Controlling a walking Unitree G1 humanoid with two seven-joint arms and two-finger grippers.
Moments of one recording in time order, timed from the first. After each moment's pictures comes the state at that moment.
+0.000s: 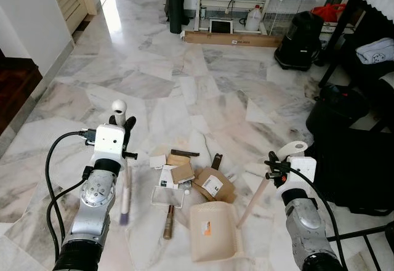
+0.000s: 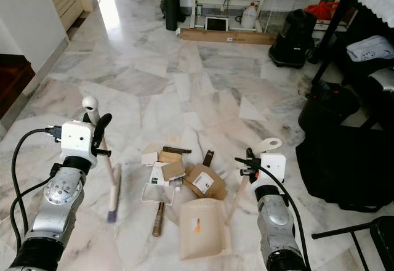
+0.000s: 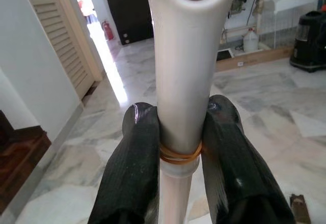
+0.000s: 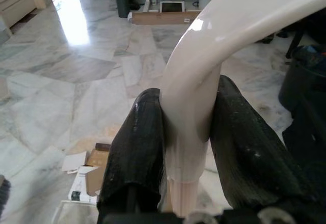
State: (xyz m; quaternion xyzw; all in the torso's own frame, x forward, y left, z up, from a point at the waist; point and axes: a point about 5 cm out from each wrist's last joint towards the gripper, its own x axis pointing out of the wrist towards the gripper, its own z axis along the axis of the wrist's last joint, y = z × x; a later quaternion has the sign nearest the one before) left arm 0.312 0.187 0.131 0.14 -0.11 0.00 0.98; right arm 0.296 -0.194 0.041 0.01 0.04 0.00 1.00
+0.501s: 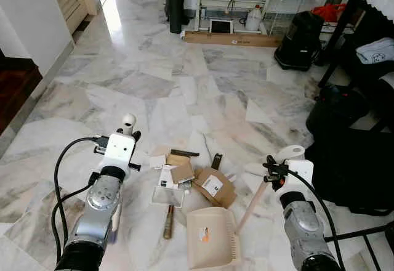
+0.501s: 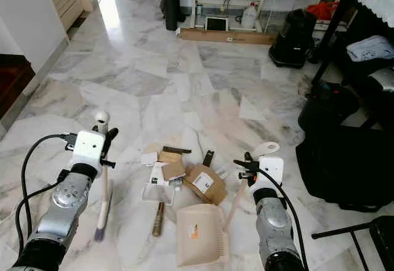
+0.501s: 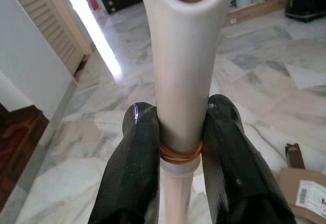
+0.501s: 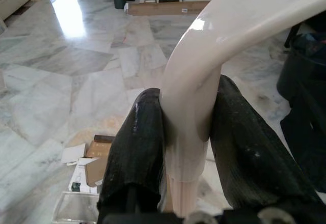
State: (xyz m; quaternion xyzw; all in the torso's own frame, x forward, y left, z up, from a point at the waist) left arm 0.313 0.184 0.105 0.18 -0.03 -0.02 0.98; right arm 0.292 -0.194 0.033 0.01 0.06 -0.01 1.00
